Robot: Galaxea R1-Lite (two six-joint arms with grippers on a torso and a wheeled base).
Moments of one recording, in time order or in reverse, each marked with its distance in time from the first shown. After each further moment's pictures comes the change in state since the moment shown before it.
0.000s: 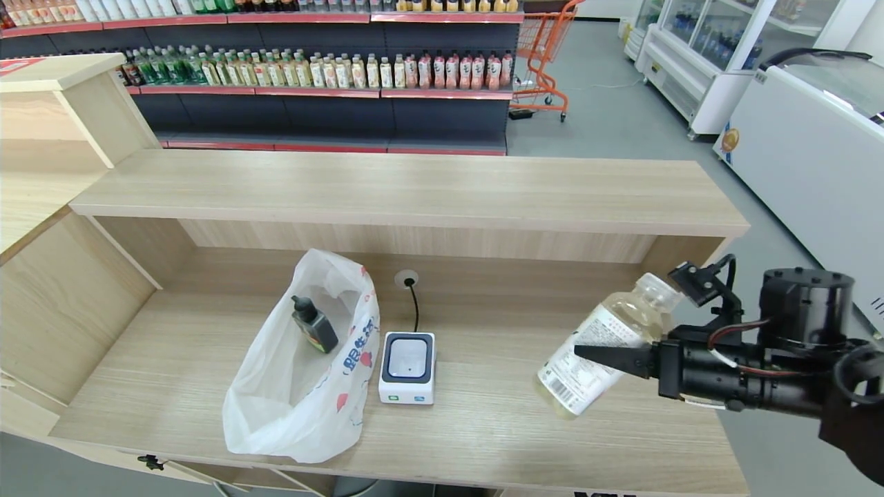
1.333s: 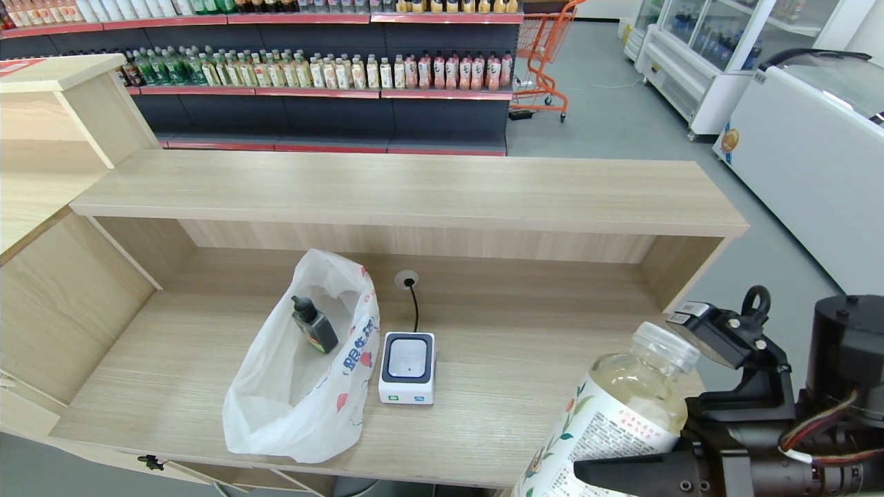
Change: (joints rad) left arm 0.001 0.000 0.000 0.000 0.000 0.000; right arm 0.303 -0.242 0.084 0.133 0.053 0.024
